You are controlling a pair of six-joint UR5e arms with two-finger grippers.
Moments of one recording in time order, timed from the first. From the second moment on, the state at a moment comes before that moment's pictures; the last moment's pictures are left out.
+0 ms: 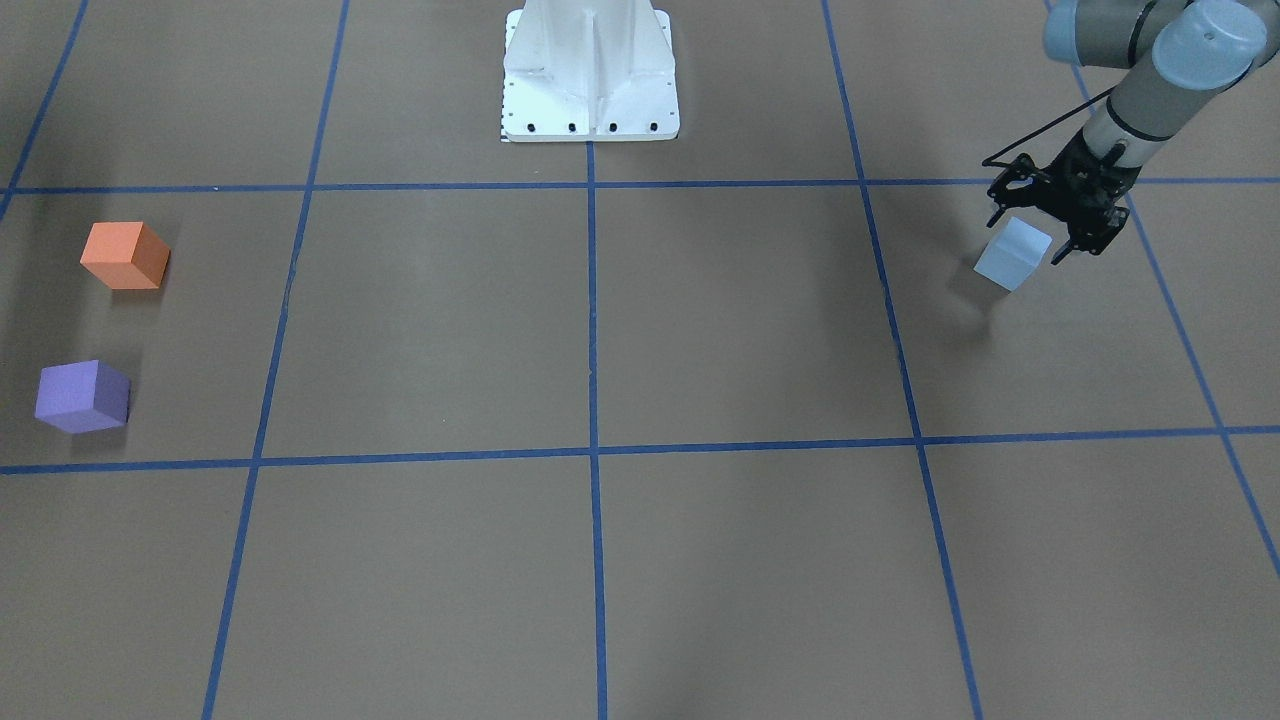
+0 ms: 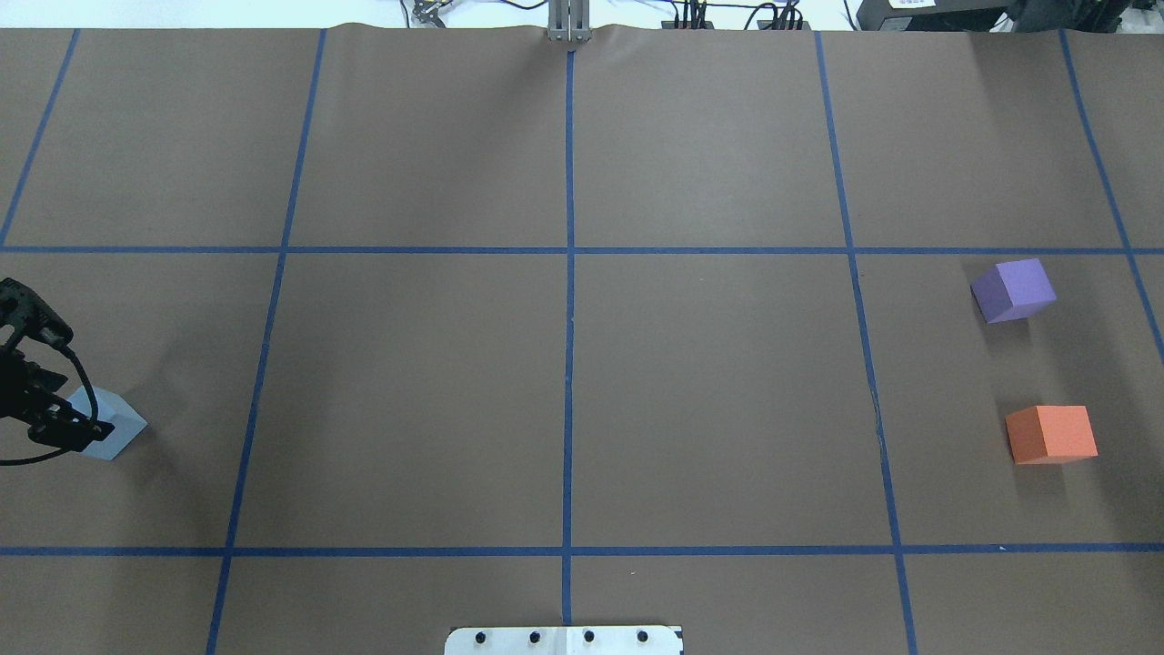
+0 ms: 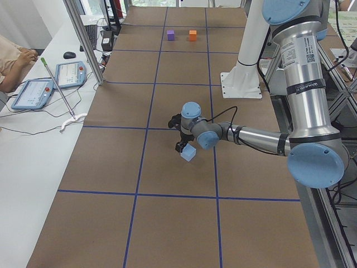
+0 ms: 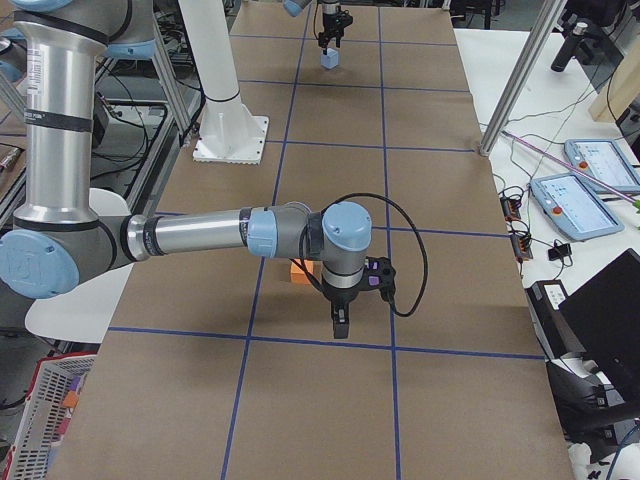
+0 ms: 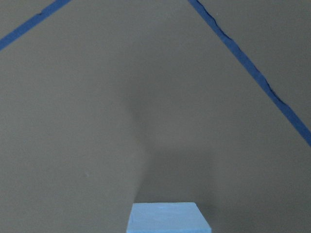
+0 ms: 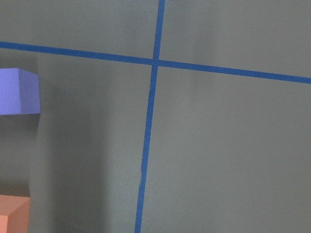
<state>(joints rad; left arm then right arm) -0.80 -1.31 -1.89 -2.22 -2.08 -0.31 1.58 -1.69 1.84 -1.73 2.26 -0.11</state>
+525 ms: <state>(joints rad) -0.75 -1.30 -1.85 -2.22 -2.06 -0.32 1.58 -1.70 1.84 -1.73 2.26 -0.11</state>
